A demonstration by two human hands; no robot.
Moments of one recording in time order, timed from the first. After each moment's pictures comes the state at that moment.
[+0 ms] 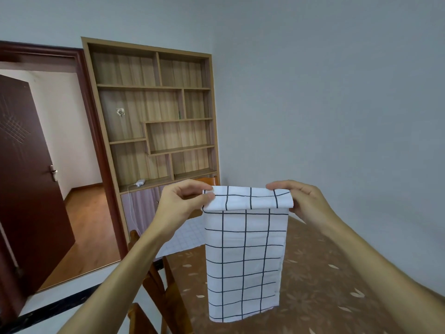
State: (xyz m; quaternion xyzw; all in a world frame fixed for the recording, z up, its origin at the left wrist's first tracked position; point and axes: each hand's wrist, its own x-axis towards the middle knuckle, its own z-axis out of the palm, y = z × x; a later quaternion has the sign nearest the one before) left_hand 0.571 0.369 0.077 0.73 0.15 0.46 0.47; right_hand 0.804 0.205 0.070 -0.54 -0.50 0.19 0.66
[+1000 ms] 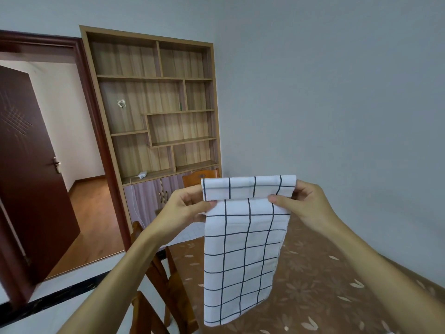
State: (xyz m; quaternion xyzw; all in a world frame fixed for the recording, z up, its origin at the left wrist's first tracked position) left_hand 0.562 0.364 0.062 0.77 0.11 0.31 0.55; right_hand 0.800 0.203 0.050 -0.51 -0.53 0.14 0.67
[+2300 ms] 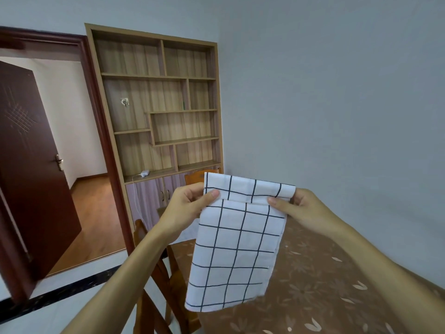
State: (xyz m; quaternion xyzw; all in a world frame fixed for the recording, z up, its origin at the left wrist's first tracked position) left_hand 0.559 0.368 0.060 0.76 0.14 0.36 0.52; right_hand 0.783 0.207 0.053 -0.57 -0.55 0.19 0.57
